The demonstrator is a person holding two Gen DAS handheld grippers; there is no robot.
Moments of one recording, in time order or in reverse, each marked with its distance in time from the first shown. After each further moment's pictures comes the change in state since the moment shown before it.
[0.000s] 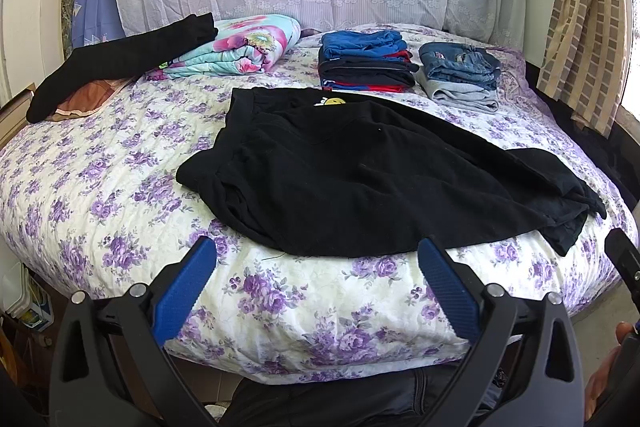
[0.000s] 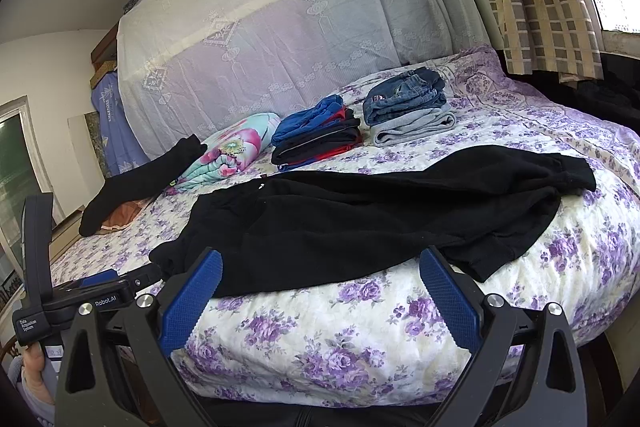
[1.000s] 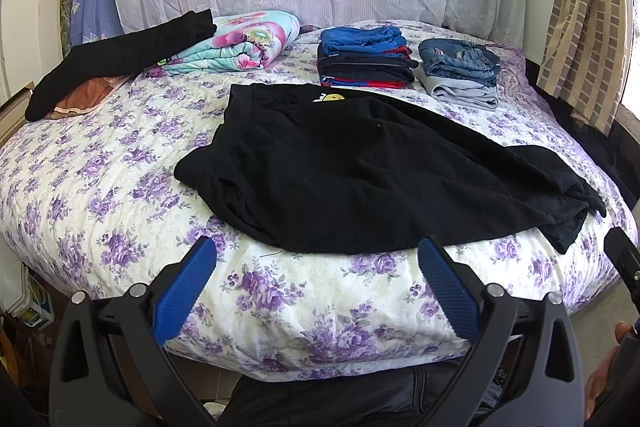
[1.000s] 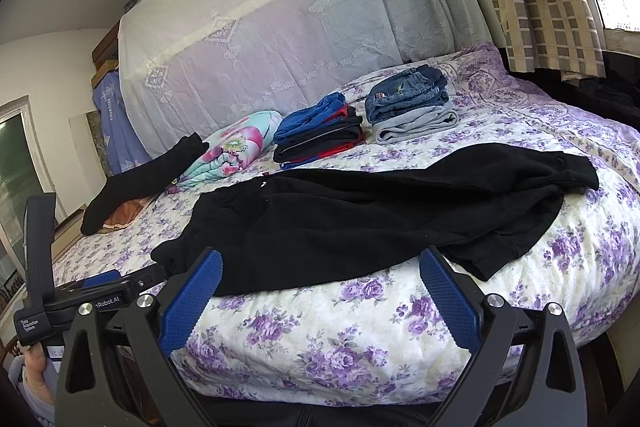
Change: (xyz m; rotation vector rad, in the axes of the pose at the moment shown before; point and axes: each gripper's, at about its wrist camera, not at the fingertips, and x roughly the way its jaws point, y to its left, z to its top) left arm 0.000 -0.001 -0.005 -0.002 0.004 -0.001; right arm 0.001 0.003 -0.001 0.001 0.002 0.000
